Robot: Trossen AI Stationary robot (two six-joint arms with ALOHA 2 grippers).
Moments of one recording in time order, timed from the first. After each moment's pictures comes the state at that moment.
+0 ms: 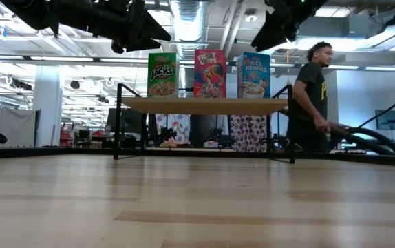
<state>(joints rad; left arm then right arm) 0.15 1.08 0.53 0.63 -0.45 0.15 -0.34 1.16 1.11 -0.46 0.18 -0.09</state>
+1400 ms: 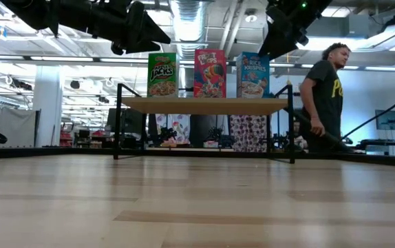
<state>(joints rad) 0.15 1.08 0.53 0.61 -0.46 0.15 -0.34 1.17 1.11 -0.57 0.34 0.10</state>
